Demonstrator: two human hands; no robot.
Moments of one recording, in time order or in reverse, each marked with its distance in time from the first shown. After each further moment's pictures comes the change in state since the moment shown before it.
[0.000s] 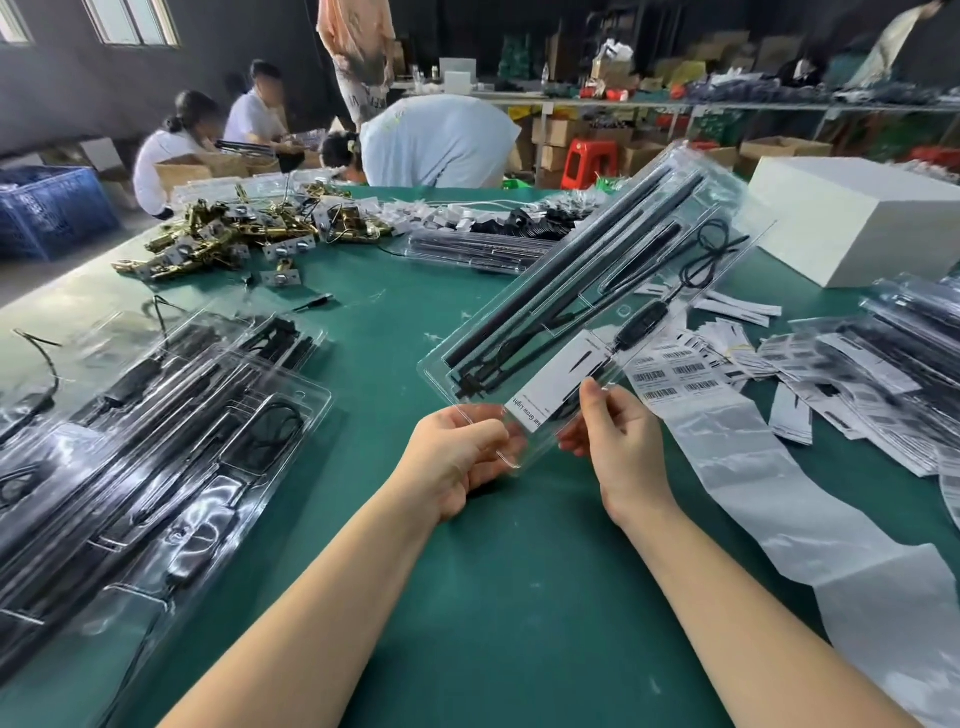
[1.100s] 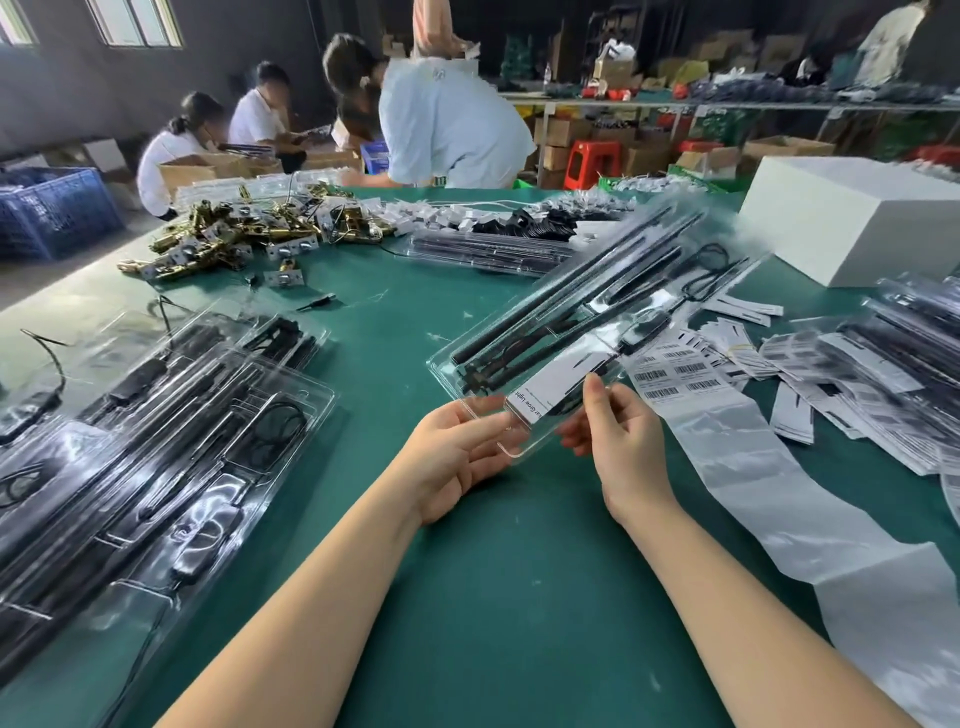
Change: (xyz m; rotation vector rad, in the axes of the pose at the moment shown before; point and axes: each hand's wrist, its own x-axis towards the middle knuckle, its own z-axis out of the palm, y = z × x) left_hand 0.007 -0.005 -0.019 -0.085 -0.240 0.018; right_hand -0.002 -0.005 0.001 -0.016 -0.010 0.022
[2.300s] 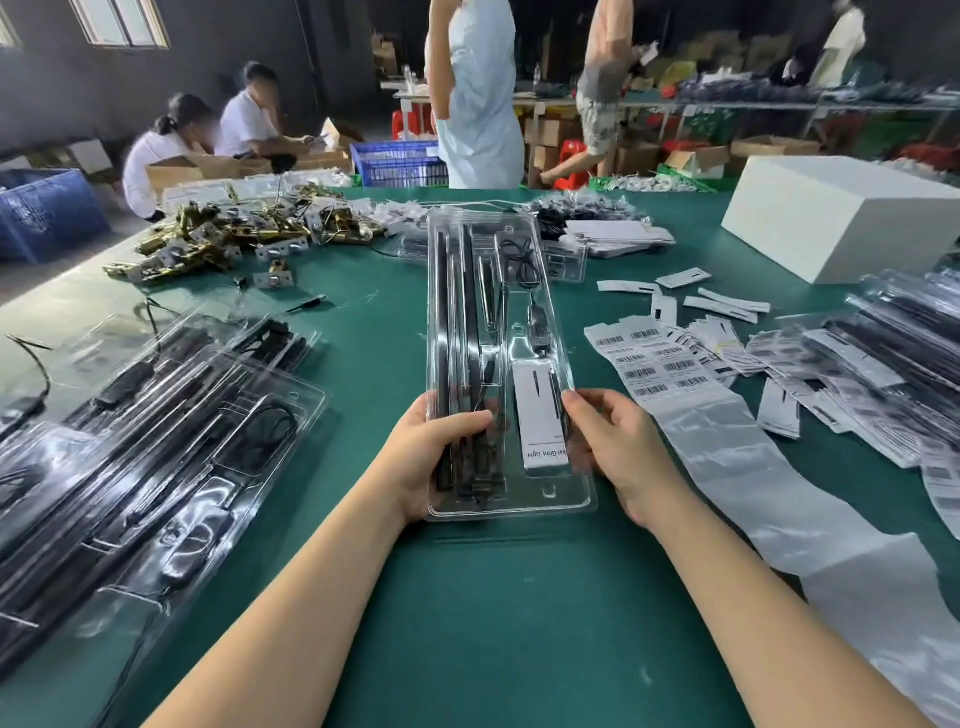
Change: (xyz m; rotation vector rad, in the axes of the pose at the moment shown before) left_hand -0.003 0.004 -0.009 -0.044 0.034 0.064; right_hand 0.006 -0.005 -0.019 -0.097 -0.210 0.187
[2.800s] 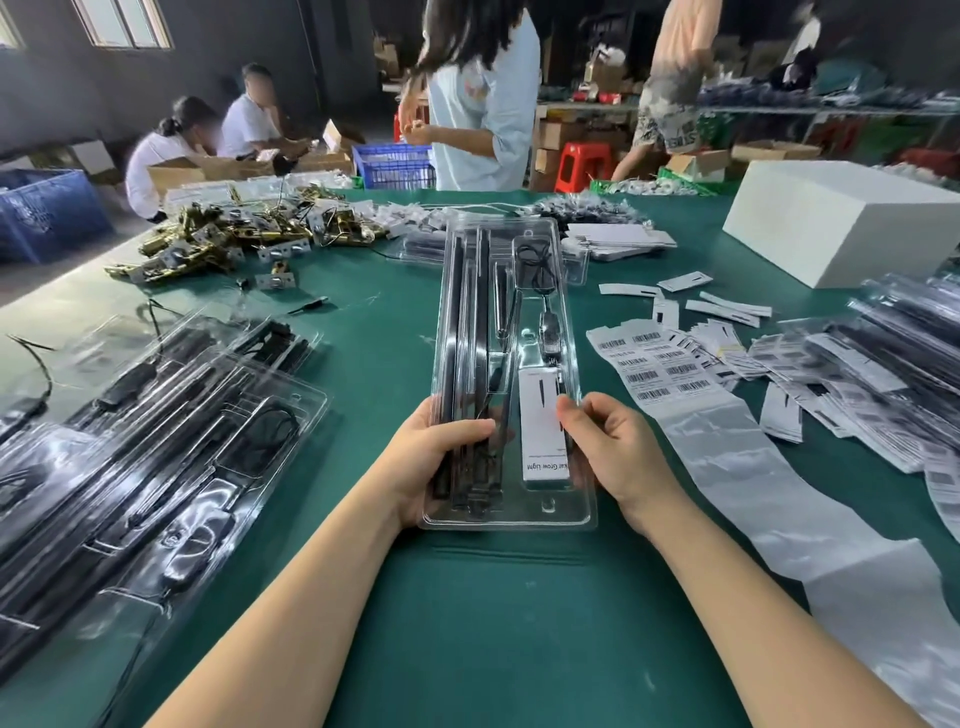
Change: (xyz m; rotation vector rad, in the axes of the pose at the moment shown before) left_hand -0.003 0.002 -0.001 0.029 -0.064 -0.011; right_hand -0.012 -0.010 0.005 -0.060 -0.079 -0.130
